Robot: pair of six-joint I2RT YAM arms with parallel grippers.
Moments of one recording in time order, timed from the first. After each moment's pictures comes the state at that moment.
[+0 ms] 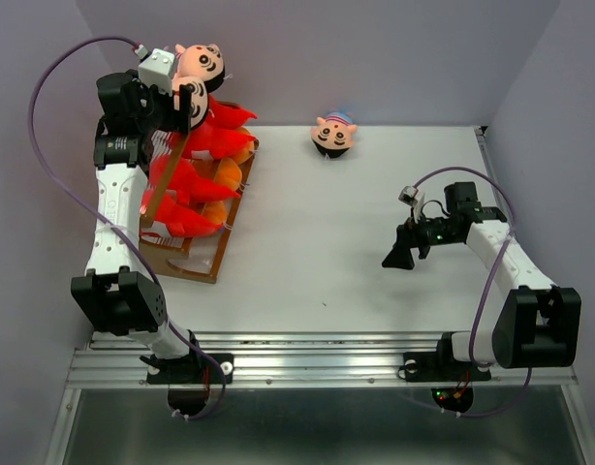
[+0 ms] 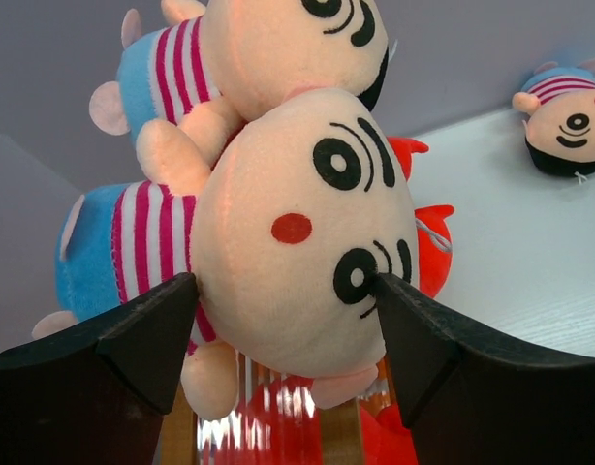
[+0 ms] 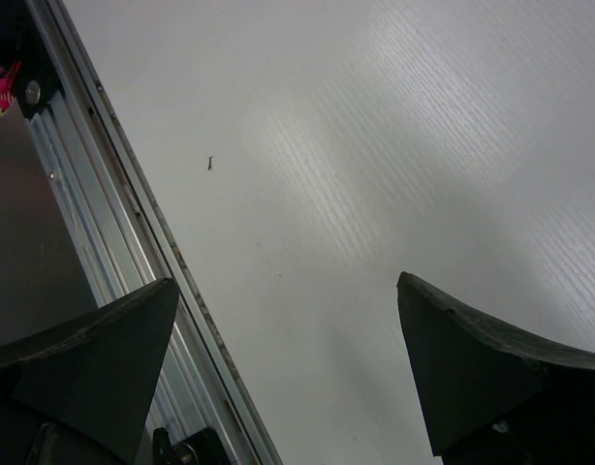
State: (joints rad) left arm 0.08 1.55 1.72 -0.38 0.30 0.25; right arm 0.00 1.32 0.93 -0.82 -0.96 -0.56
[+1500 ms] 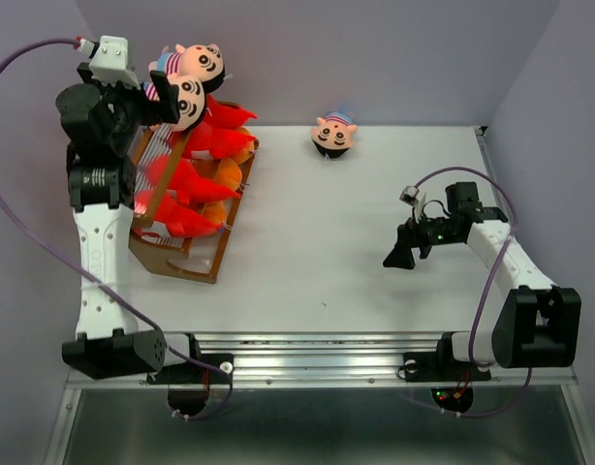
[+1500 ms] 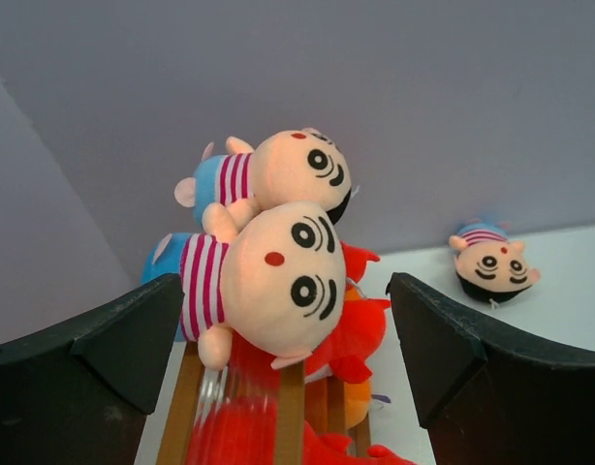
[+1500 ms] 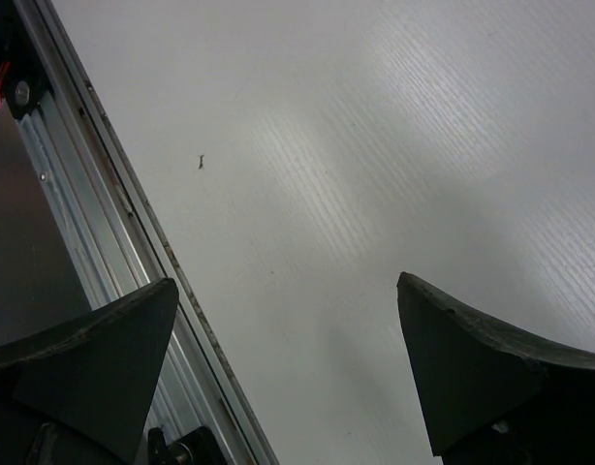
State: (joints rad) left arm 0.10 1.36 1.71 -0.31 0.26 0.03; right arm -0.01 1.32 0.93 -0.82 -0.95 -0.56
